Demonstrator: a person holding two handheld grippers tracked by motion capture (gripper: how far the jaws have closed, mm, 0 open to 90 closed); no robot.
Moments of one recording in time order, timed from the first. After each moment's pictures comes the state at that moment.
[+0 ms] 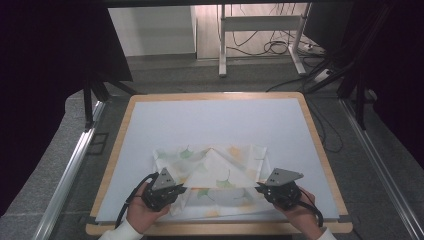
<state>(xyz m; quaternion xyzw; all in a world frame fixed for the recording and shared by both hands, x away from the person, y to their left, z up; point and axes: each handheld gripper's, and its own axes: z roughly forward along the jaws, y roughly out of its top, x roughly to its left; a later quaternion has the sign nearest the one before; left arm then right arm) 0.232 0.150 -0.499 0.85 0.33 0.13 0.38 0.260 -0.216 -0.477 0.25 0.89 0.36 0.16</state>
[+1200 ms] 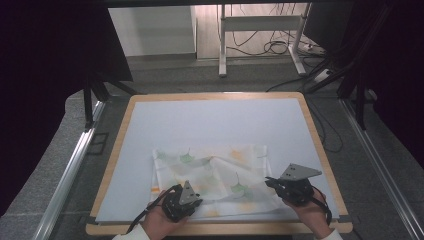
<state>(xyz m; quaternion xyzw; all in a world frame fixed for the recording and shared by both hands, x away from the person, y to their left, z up) 0.225 0.108 -0.531 0.89 0.29 0.14 0.32 0.270 -0.247 -0.473 0.29 0.86 0.40 0.16</state>
